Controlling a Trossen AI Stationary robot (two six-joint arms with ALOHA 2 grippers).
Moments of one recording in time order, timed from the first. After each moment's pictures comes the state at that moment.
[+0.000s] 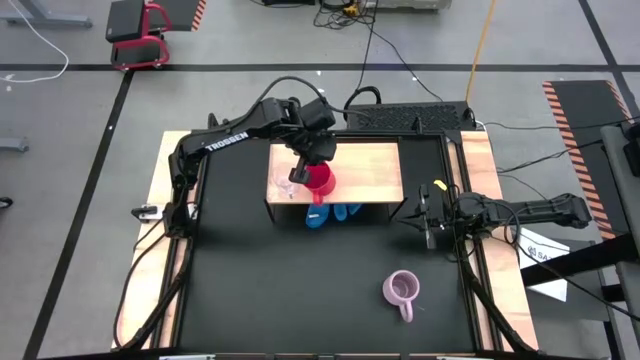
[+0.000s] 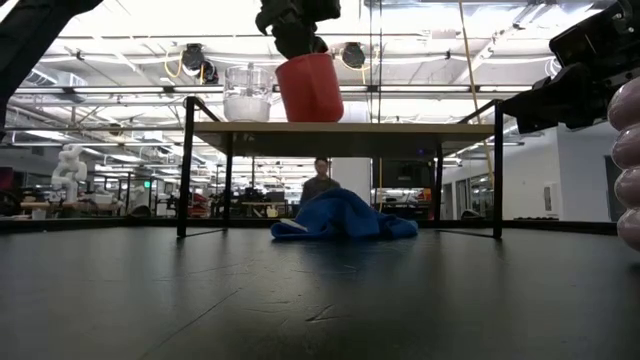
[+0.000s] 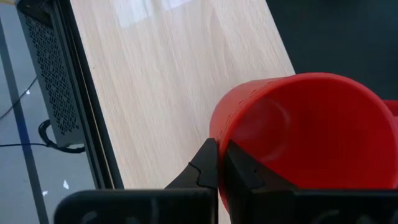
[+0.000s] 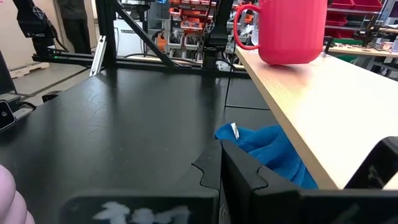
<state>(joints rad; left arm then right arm) 0.33 1.99 2.19 -1.30 0.13 0.65 0.04 0.19 0.01 0.07 0.00 -0.06</state>
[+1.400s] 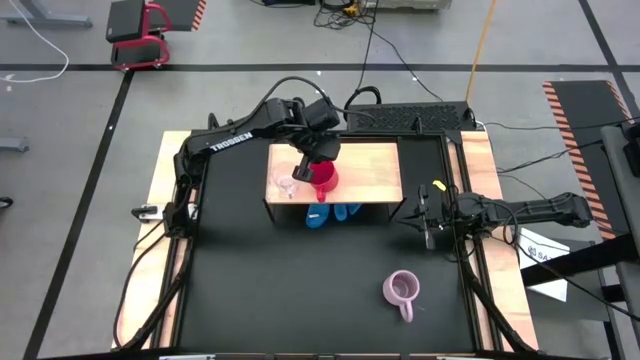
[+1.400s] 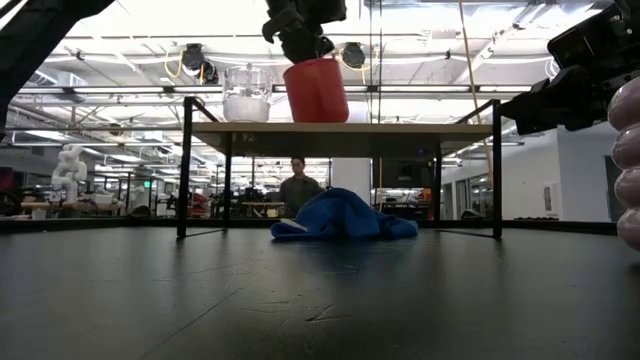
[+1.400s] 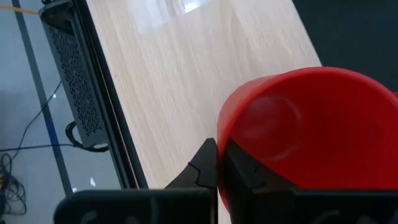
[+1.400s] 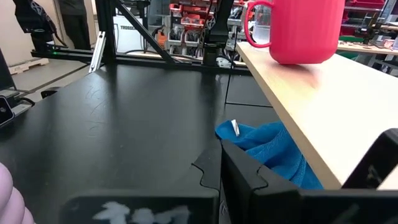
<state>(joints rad) 0.32 2.04 2.24 -1.31 0.05 0.71 0.04 0.22 0.01 0.08 0.00 -0.07</state>
